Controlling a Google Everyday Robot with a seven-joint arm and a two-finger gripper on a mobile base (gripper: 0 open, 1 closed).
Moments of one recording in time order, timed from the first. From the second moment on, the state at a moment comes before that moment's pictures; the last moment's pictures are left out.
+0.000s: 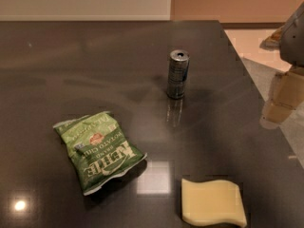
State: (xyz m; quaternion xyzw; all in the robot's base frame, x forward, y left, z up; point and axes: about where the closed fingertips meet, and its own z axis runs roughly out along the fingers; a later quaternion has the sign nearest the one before) arm 0.438 -0.217 0.976 -0.60 0.78 -0.03 0.16
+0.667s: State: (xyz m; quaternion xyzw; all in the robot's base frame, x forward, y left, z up) arm 0.453 -0.204 0.971 -0.61 0.78 -0.02 0.16
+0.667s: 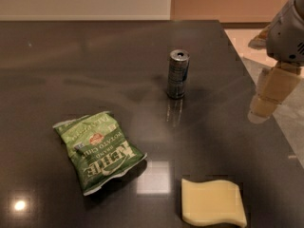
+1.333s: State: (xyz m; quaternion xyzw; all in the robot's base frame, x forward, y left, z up) arm 0.505 -0.163 0.952 -0.62 0.76 0.03 0.19
